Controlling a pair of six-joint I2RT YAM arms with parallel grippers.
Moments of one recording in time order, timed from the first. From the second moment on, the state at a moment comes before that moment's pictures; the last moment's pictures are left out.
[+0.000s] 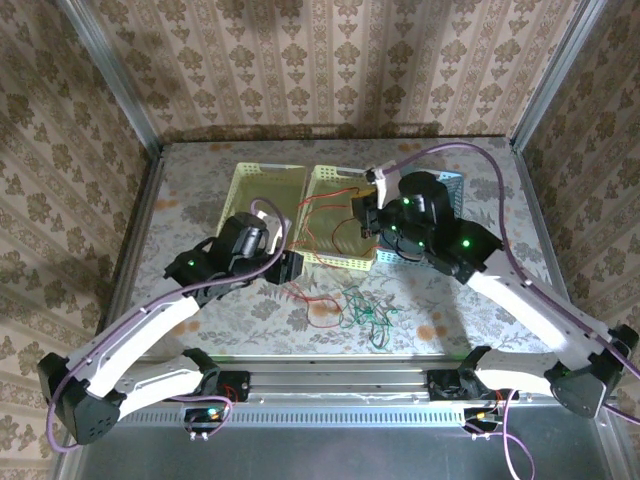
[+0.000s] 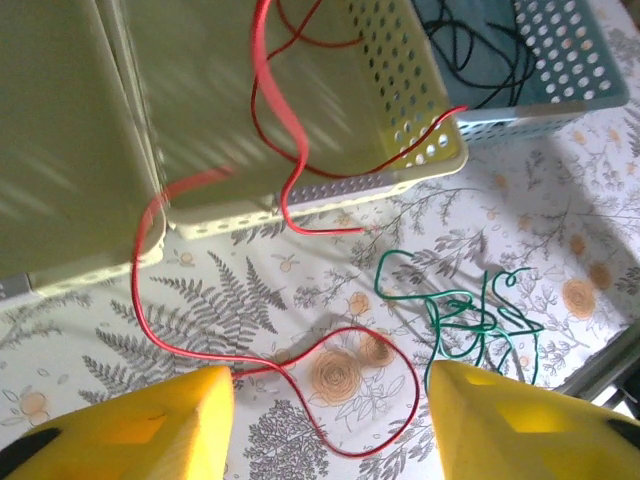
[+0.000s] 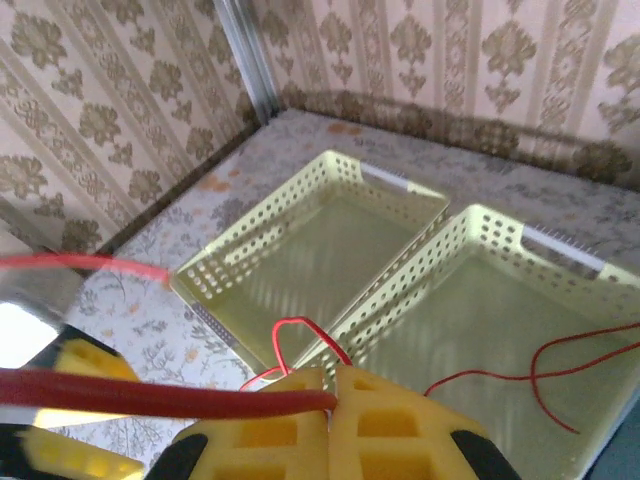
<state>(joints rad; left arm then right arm) -0.76 1.02 0.95 -0.69 0.11 -0.36 0.69 1.17 1.24 -0.41 0.03 0.21</state>
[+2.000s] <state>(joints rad) -0.72 1.15 0.73 -0.65 -0.25 -0.62 0.46 1.51 1.20 -0.78 0.03 0.52</state>
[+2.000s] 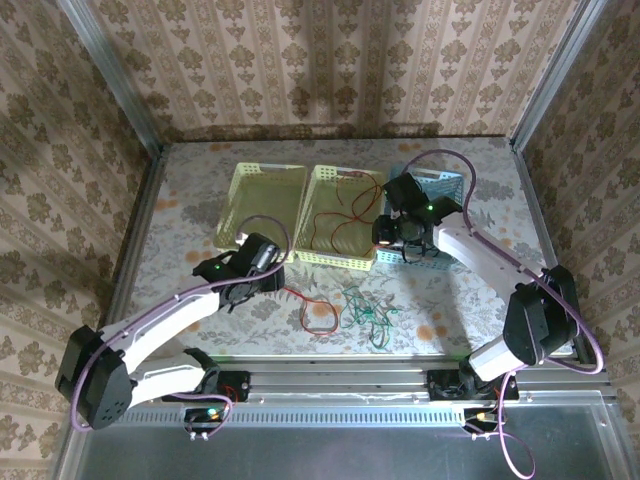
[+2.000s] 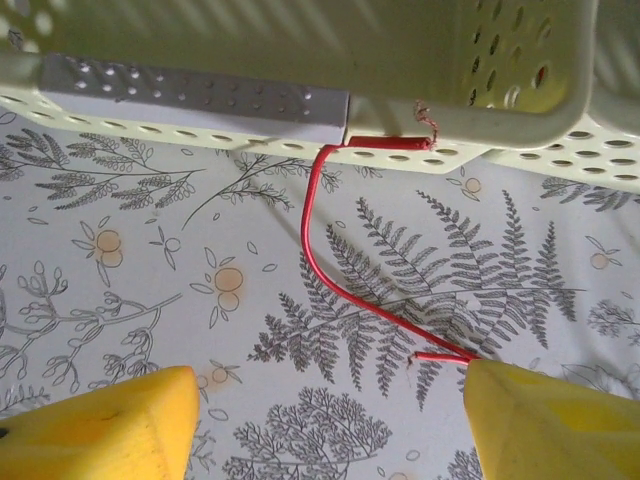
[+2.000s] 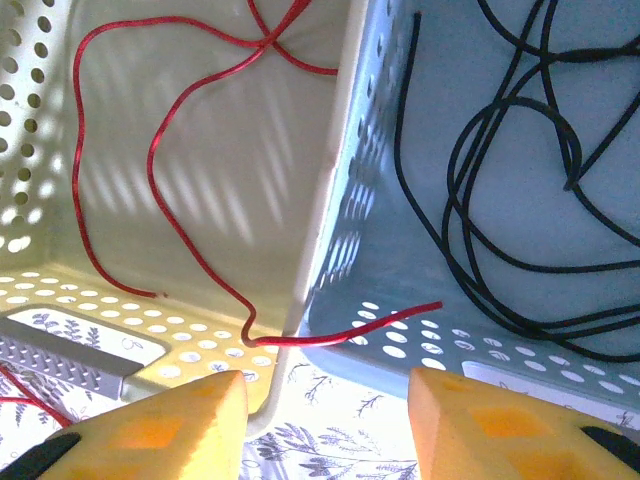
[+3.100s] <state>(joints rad) -0.92 1.57 0.87 -0.62 -0.26 -0.54 0.46 1.44 1.12 -0.73 0.03 0.56</state>
